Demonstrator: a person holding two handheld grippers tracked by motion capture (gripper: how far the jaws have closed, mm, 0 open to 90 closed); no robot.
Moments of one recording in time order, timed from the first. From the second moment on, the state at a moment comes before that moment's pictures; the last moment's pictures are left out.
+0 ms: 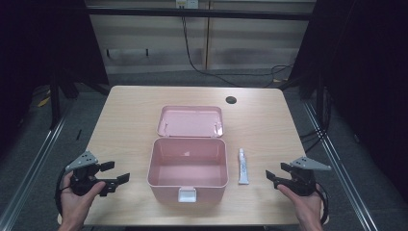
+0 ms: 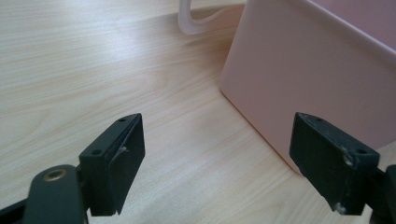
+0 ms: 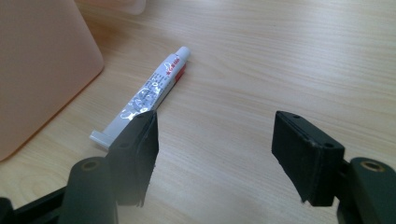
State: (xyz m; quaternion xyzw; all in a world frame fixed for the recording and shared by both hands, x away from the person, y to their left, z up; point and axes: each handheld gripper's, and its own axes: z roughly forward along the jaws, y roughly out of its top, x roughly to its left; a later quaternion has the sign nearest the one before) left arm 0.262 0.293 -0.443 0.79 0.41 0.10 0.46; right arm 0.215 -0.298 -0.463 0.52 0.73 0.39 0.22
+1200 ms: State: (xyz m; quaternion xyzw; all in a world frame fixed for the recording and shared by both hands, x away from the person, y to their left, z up) left arm 0.261 0.293 -0.443 0.79 0.40 0.10 0.46; right arm 0.248 -0.271 -0.410 0.54 0.75 0.37 0.11
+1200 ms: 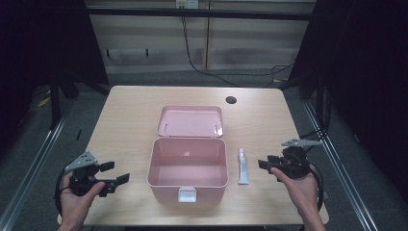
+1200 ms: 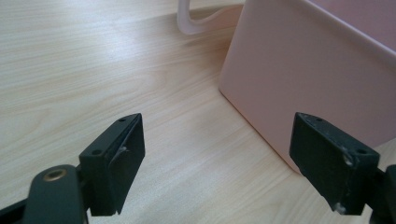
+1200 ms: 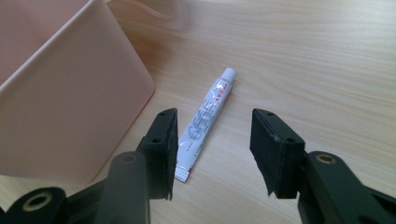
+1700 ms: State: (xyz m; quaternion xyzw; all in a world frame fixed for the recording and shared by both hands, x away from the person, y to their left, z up) left arm 0.261 0.295 -0.442 0.78 0.41 0.09 0.47; right arm 0.284 -0.253 -0.415 0.55 0.78 0.30 0.03
